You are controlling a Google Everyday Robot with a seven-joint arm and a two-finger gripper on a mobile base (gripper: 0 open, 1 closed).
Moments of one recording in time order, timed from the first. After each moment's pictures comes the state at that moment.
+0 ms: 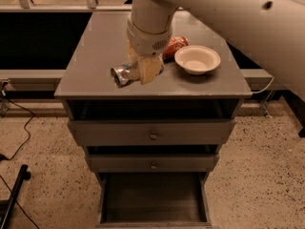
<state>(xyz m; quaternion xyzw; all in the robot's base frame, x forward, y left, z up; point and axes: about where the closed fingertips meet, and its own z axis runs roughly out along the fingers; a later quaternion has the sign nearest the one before) 0.575 0.028 0.913 -0.87 0.47 -0.07 0.15</state>
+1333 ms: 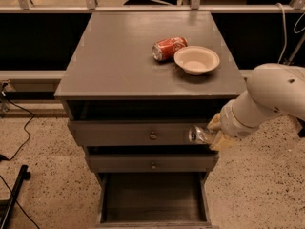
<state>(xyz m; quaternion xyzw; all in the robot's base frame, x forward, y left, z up) 0.505 -0.193 0.722 -0.70 0.69 0.01 0.17</state>
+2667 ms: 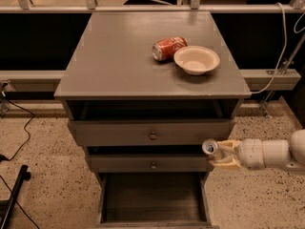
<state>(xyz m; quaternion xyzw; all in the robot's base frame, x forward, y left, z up) 0.513 -0.226 0.611 -0.58 0.65 0.22 0.44</state>
